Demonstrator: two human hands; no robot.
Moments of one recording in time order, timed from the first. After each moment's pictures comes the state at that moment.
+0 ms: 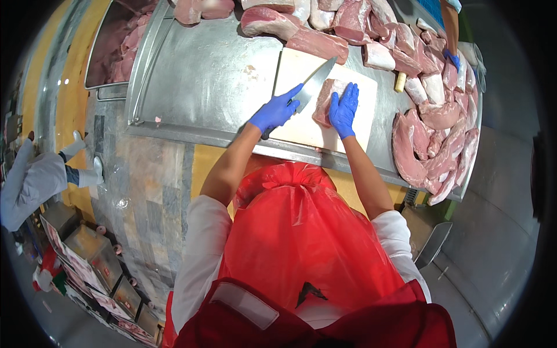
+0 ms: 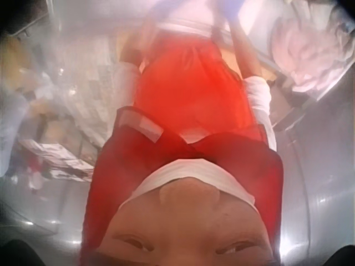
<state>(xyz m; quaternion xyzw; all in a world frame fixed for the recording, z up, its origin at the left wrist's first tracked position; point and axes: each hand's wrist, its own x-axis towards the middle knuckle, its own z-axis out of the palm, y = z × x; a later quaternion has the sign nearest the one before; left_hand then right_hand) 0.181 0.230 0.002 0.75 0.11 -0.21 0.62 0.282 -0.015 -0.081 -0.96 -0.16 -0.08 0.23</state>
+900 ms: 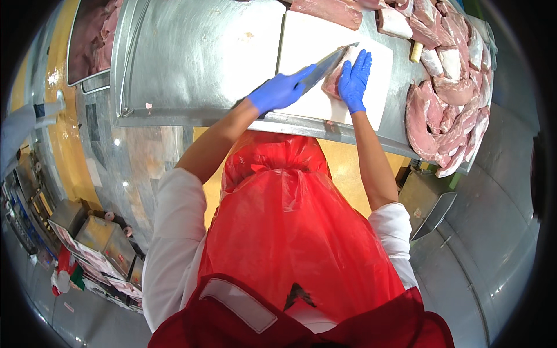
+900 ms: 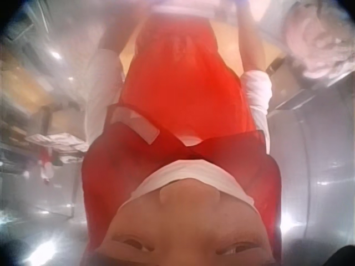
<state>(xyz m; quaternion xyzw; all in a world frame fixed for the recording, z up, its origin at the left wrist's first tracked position) 0.172 0.238 -0.035 0.84 -0.04 -0.21 0.50 0.278 0.002 -0.075 -0.96 -0.12 -0.04 0.24</state>
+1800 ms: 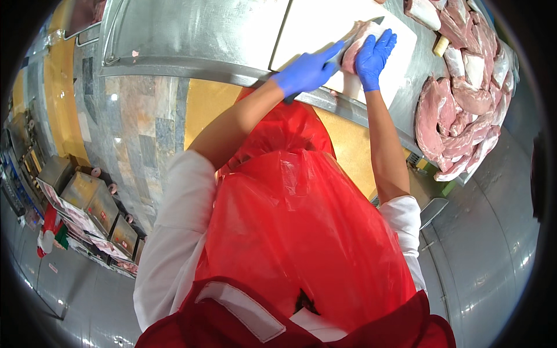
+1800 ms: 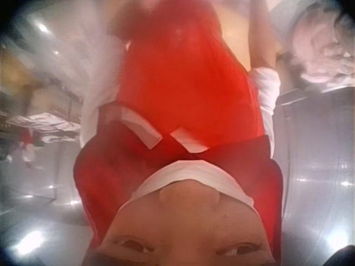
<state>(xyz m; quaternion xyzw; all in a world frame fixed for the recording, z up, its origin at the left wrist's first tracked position) 0.148 0.163 -0.015 0.80 0.06 -0.16 0.57 0.275 -0.017 -0.085 -0.93 -0.12 -0.04 0.34</state>
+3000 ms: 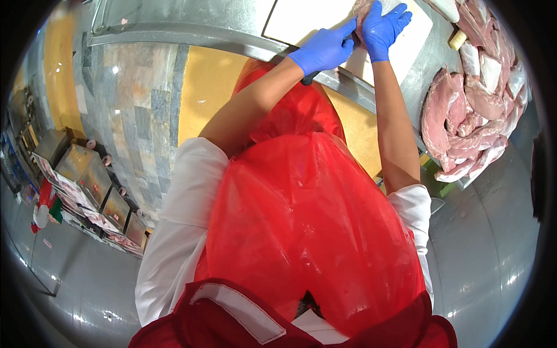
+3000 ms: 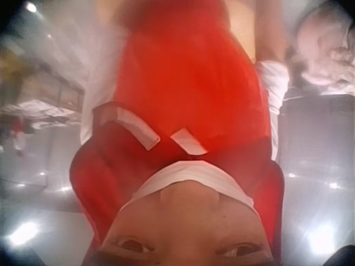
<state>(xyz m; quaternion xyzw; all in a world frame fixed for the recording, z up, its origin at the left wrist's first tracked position) 0.149 0.103 -0.040 0.80 0.12 -0.10 0.58 0.287 -0.009 -0.096 -0.97 -0.09 -0.06 0.23</state>
